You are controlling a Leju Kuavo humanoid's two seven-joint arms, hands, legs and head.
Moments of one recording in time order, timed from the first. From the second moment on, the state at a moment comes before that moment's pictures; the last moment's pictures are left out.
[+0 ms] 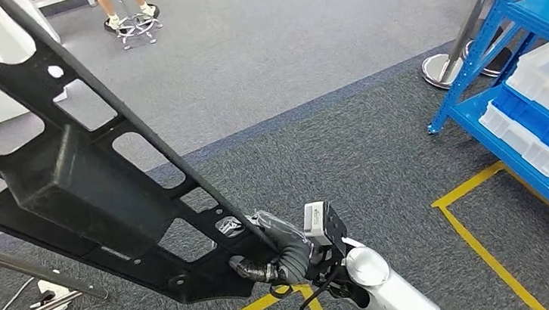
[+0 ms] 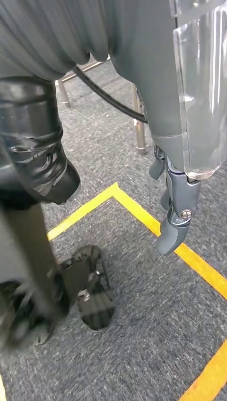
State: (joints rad) left arm -0.19 -0.01 -0.60 -0.26 0.32 0.10 0.04; right arm -0.42 -0.01 0.76 -1.44 -0.37 0.52 -0.42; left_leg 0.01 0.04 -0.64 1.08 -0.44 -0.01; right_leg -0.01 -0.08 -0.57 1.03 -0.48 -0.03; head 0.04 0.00
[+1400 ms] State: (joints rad) left arm -0.19 -0.01 -0.57 -0.25 0.29 0.10 0.04; right arm -0.41 0.00 0.76 -1.39 -0.40 0.55 -0.42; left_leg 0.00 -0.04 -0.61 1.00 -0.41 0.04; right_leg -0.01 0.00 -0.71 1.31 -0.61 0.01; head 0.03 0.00
